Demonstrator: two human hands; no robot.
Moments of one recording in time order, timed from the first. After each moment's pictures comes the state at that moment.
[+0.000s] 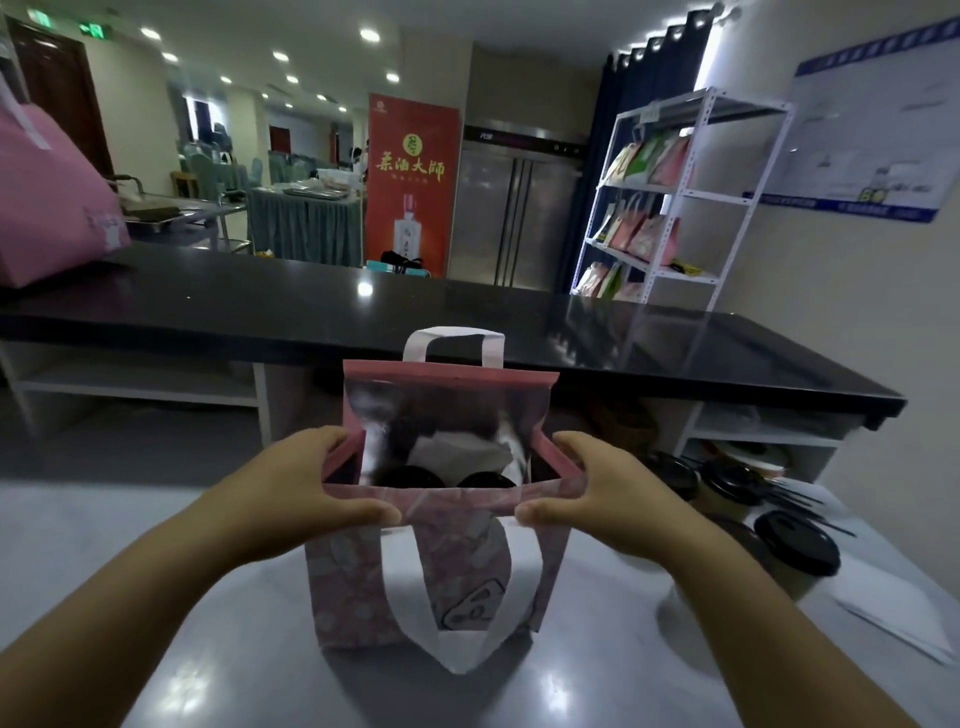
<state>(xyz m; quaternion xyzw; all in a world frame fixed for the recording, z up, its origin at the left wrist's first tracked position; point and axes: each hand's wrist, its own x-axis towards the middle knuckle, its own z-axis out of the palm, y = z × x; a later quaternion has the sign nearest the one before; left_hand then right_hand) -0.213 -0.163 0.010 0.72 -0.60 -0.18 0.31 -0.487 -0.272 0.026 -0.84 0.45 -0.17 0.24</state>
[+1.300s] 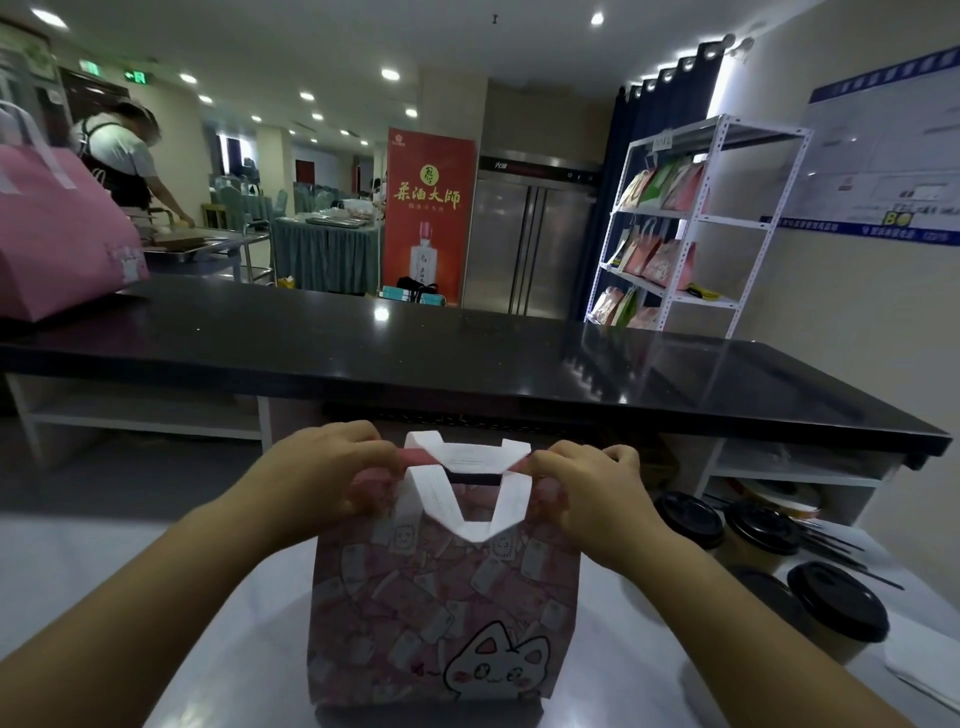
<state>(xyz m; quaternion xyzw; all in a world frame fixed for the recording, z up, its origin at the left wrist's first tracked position) -0.197 -0.217 0.019 0.64 -0.74 0.11 0.17 -0.463 -0.320 0.018 -0.91 0.38 -0.18 -0.04</state>
